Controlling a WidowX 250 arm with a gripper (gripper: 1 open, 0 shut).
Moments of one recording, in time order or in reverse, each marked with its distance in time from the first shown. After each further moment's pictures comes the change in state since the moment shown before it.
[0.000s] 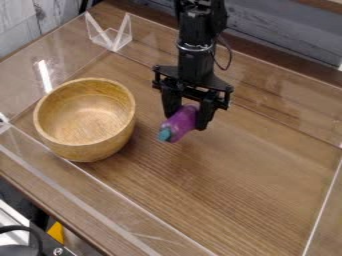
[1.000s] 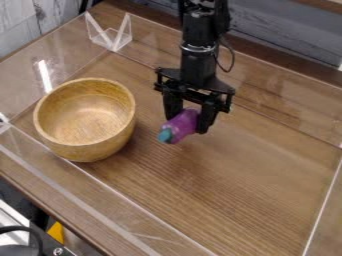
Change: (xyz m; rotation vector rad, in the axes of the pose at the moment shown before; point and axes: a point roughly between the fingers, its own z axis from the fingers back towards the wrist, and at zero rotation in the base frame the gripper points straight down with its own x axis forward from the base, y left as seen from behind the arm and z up) arm -0.004 -0.004 -0.001 -0.007 0.051 -0.025
